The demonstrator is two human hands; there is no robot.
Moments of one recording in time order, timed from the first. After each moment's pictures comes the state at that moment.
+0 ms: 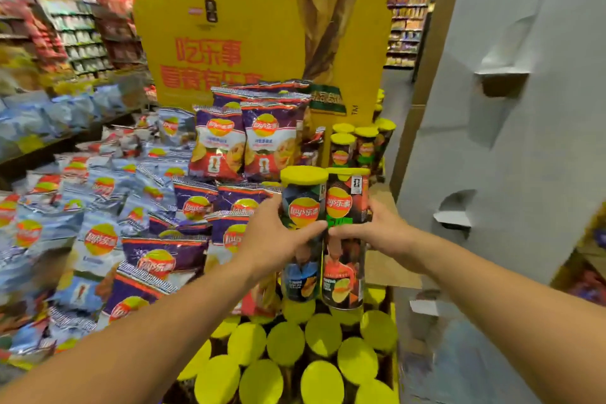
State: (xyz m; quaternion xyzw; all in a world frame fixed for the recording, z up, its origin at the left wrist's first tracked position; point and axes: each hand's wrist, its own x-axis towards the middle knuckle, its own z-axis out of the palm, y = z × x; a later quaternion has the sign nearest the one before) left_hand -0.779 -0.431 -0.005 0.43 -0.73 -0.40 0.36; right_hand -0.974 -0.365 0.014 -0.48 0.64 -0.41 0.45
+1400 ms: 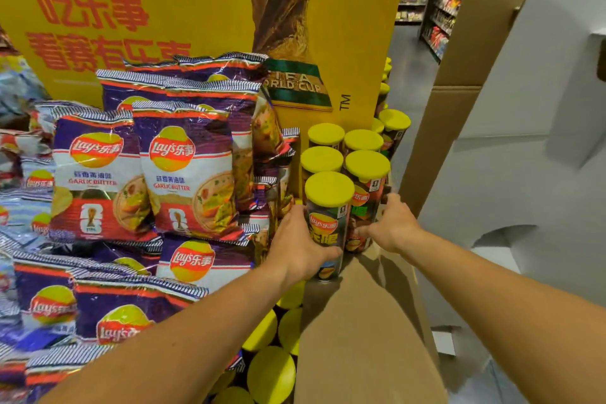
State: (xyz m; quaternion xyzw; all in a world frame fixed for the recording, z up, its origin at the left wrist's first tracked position) left_hand -0.997 -0.648 -0.080 0.51 -0.74 -0.38 0.21; right_hand -1.179 -0.615 -0.081 -0.37 0.85 -0.28 0.26
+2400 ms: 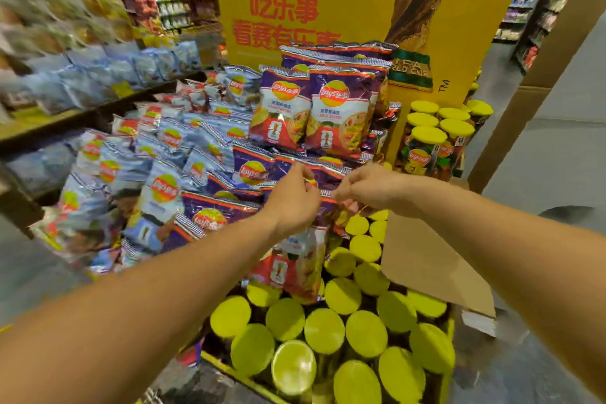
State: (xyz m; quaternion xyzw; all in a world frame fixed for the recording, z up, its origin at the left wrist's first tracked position) left_hand -0.760 -0.490 -0.007 0.55 -0.69 -0.36 0.29; right_hand -0.925 -0.484 0.026 -0.60 0.66 -0.17 0.41
